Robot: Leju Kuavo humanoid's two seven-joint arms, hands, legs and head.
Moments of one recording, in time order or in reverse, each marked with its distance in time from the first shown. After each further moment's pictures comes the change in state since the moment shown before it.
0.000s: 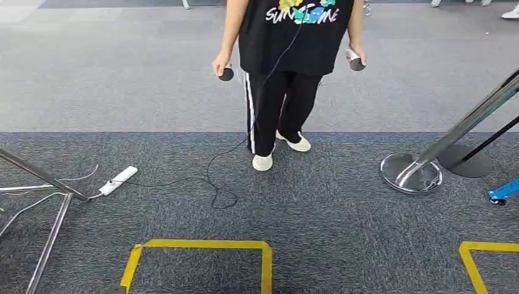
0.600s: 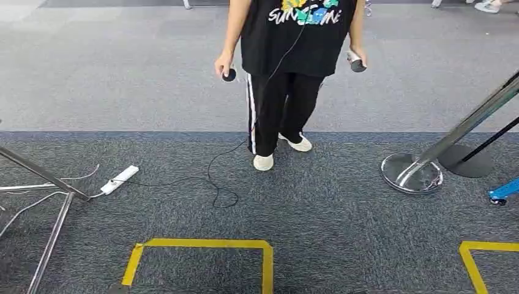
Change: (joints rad) left arm -0.003 0.000 0.000 0.000 0.003 -0.002 -0.004; right arm -0.003 0.000 -0.019 0.000 0.053 -0.052 -0.004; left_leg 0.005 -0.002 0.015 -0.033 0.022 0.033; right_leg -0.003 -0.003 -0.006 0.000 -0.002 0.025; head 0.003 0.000
